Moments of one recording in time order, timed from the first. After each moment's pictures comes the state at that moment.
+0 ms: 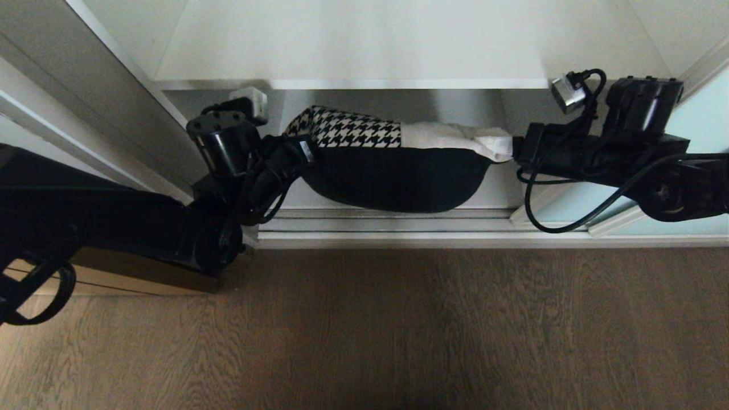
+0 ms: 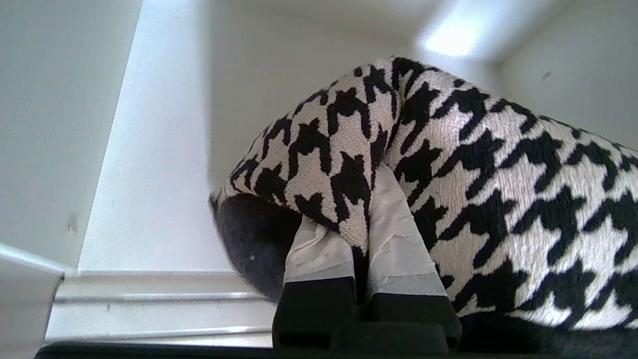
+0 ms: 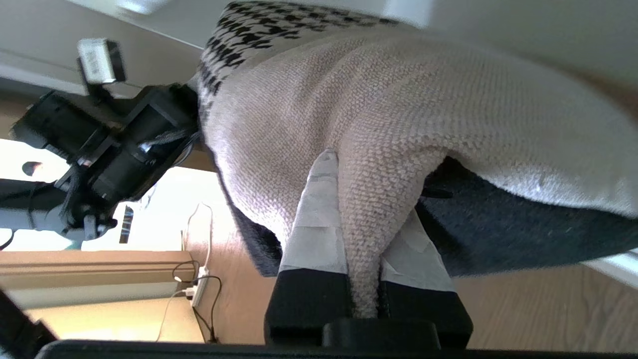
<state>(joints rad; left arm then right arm) -0.36 2.02 -1.28 -1.01 0.14 -0.18 0.16 1.90 -1.42 -0.55 0.77 0.49</state>
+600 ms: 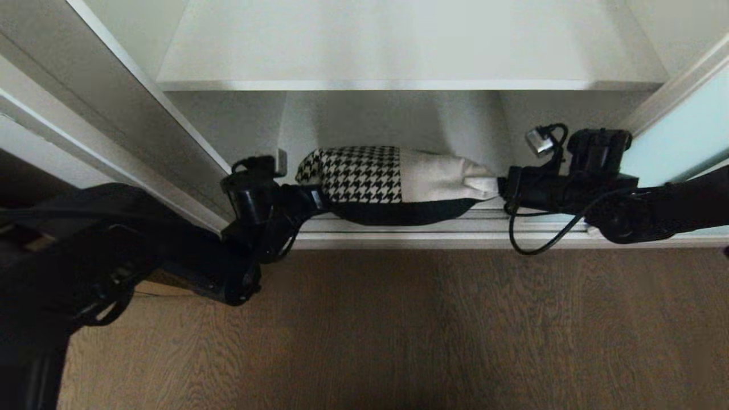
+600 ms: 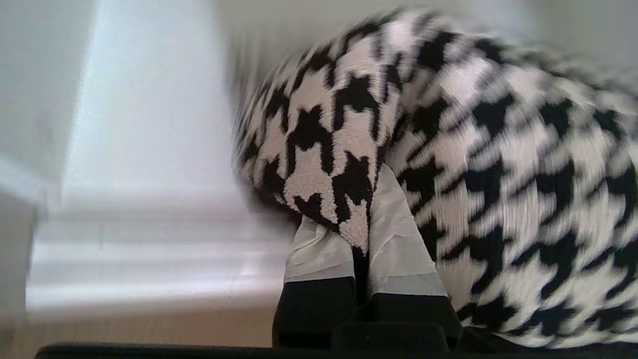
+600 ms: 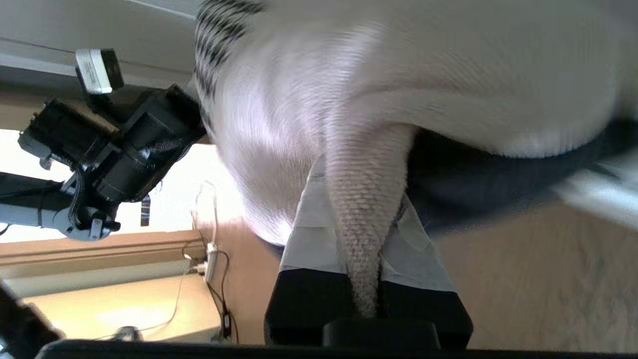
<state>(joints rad) -0.34 2.21 -1.16 -1.20 0.11 -0.17 0.10 2.12 -1.43 -0.61 0.84 0.49</state>
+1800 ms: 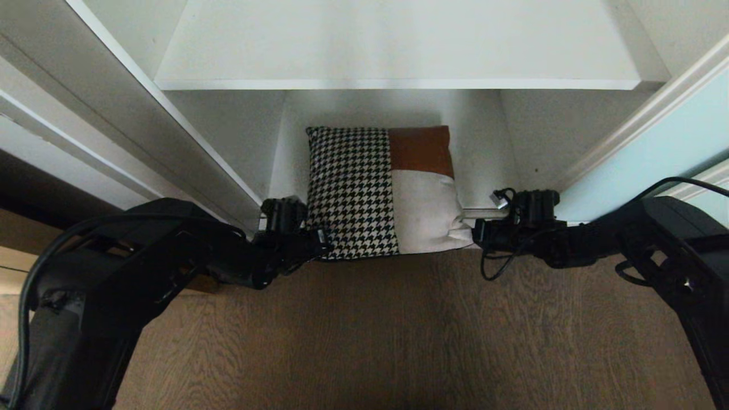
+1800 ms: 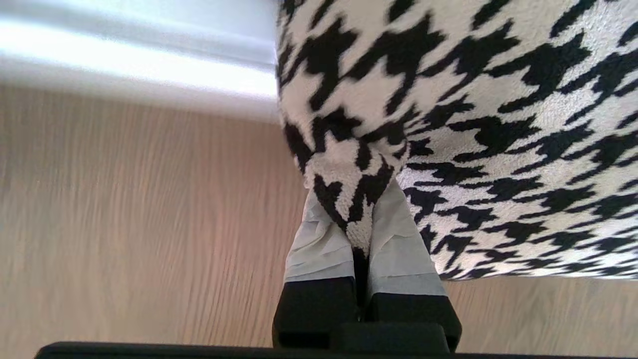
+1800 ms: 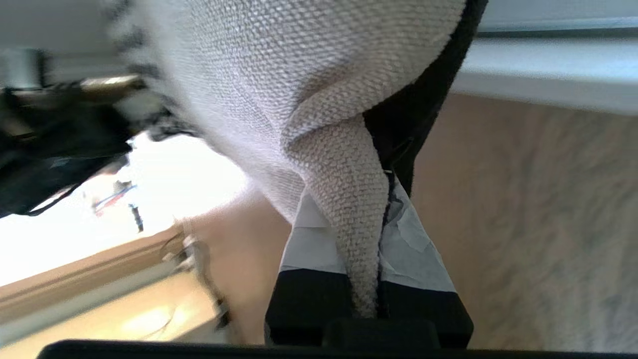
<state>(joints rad) -0.28 2.42 -1.46 -0.60 0.09 -0.36 0.08 2.50 -1.67 -0.46 0.73 0.47</state>
